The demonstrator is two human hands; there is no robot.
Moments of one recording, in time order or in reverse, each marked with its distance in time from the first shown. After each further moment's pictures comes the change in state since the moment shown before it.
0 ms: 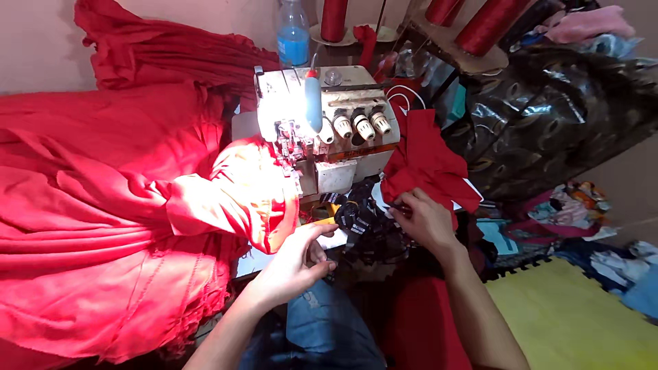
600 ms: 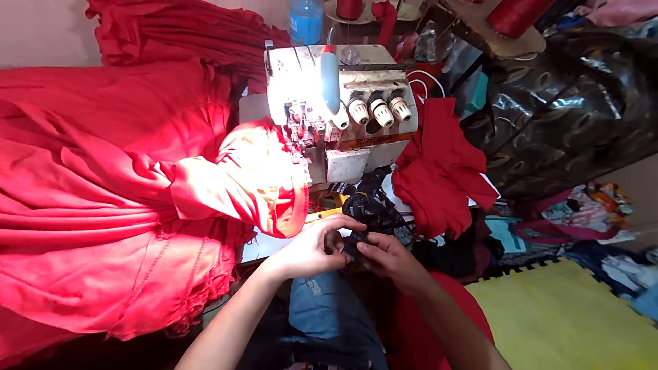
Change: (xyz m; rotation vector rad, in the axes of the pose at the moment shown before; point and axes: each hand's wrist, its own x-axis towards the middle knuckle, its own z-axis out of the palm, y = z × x) left_hand 0.022 -0.011 0.003 -0.233 -0.226 -0.048; right_hand -0.053 -0.067 0.039 1.287 -0.521 0.123
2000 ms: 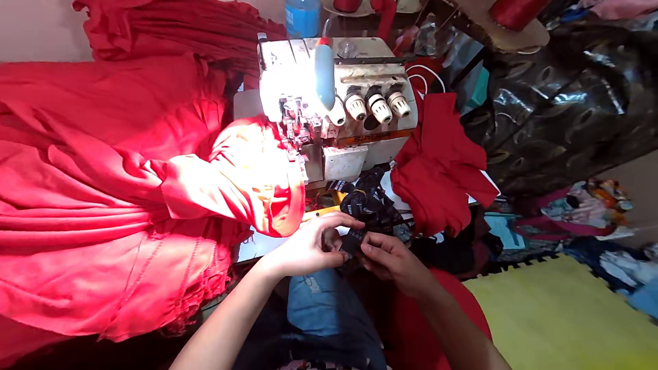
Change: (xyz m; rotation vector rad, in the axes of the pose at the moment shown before) left_hand 0.001 0.000 -0.001 -0.004 -0.003 0.005; right_hand -0.007 0.003 -0.007 0.008 -0.044 -0.016
